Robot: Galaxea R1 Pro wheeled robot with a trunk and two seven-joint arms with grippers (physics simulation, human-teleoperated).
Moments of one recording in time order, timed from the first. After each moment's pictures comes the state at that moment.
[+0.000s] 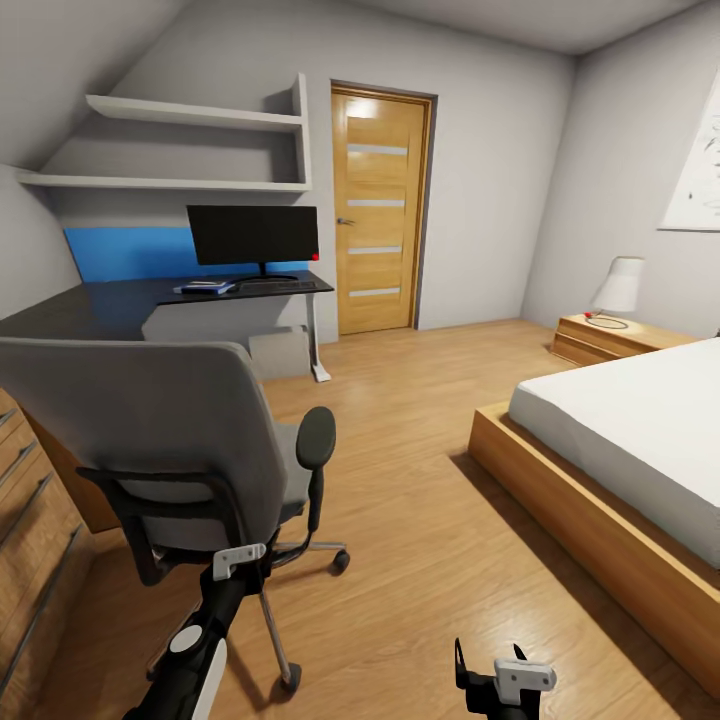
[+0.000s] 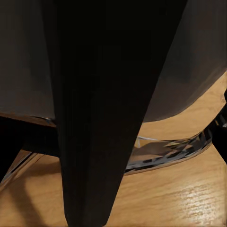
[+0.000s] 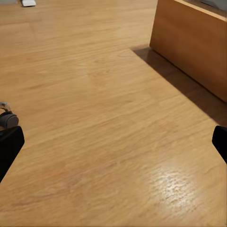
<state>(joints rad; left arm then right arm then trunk) -0.29 -0.14 0.22 -0.98 -0.09 0.00 -0.06 -0.05 -0.13 0.52 -0.93 -0.28 -0.41 -0.47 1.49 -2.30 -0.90</state>
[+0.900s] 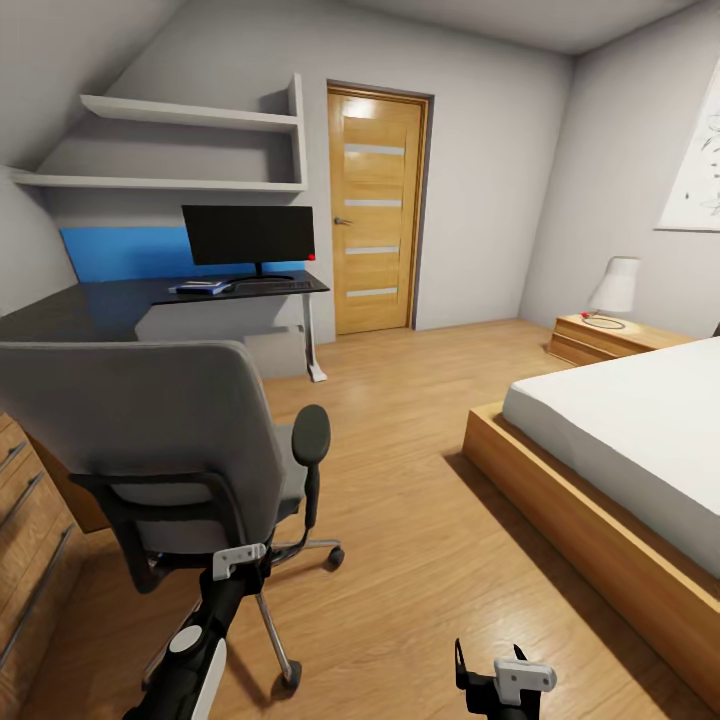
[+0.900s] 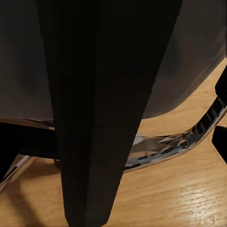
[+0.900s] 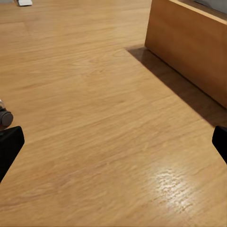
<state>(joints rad) -0.29 -0.14 0.22 -0.98 -0.08 0.00 -0.06 -0.05 -0.13 0.52 -0.93 -0.28 -0.41 -0.47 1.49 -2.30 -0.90</state>
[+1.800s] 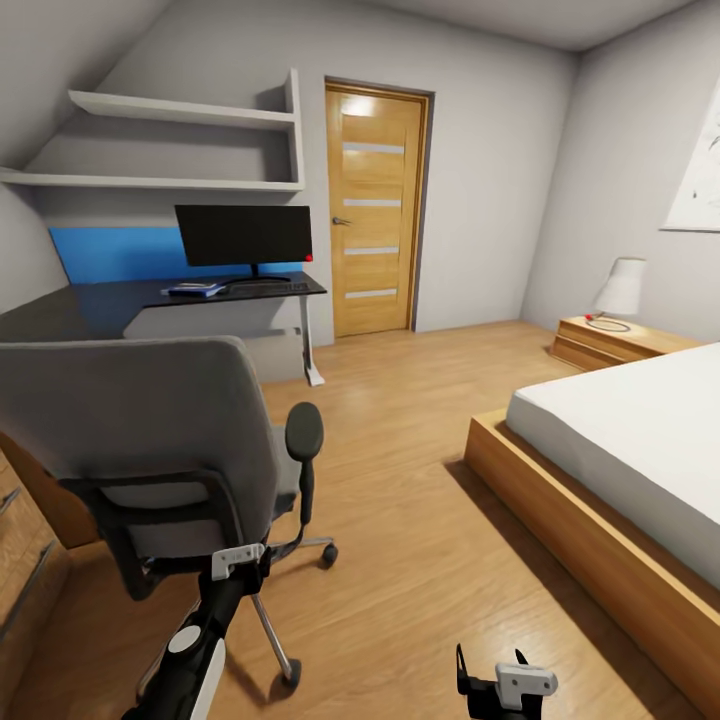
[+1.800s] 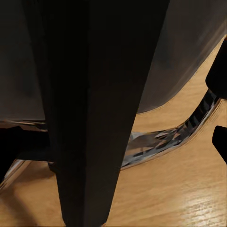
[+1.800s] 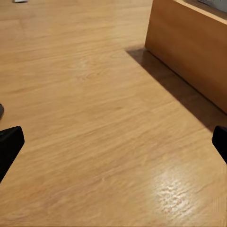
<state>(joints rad) -0.29 -0.14 0.23 -0.98 -0.09 -0.01 -0.06 -0.05 -0.13 0.52 -0.91 -0.28 -0.41 -0.47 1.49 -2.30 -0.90</state>
